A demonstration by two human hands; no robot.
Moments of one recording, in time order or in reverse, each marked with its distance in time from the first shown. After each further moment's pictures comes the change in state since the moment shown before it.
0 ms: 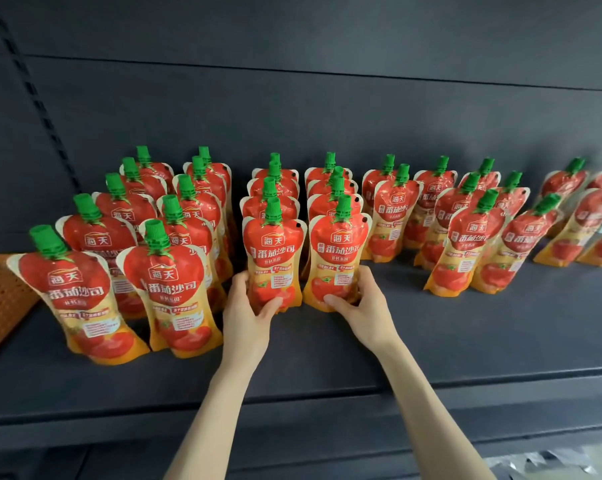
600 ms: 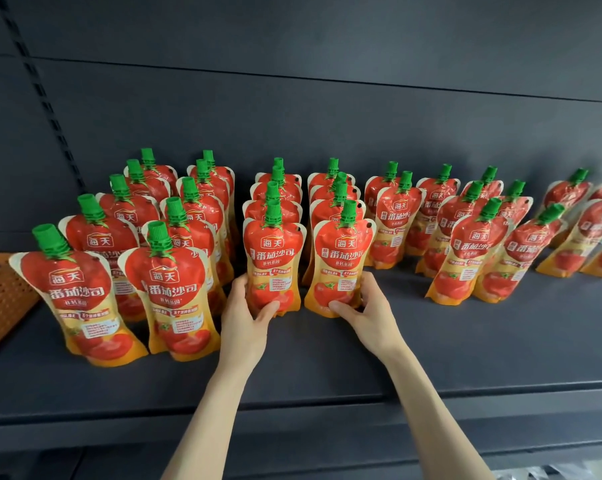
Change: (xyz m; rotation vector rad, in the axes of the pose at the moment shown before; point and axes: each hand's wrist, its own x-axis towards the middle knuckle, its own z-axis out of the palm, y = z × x) left_hand 0.005 -0.007 0.000 -0.024 -0.028 -0.033; right_hand 0.005 0.007 -0.007 0.002 -0.039 0.019
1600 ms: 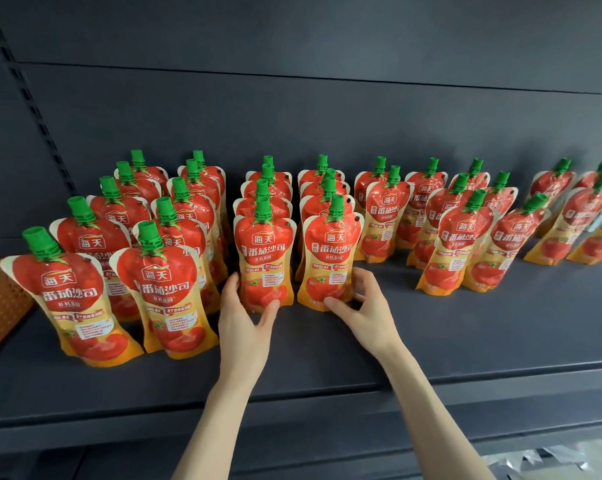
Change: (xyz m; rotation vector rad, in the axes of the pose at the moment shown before) left_hand -0.022 0.014 0.005 0.047 0.109 0.040; right_hand -0.015 -0.007 -0.003 -0.087 0.082 -0.008
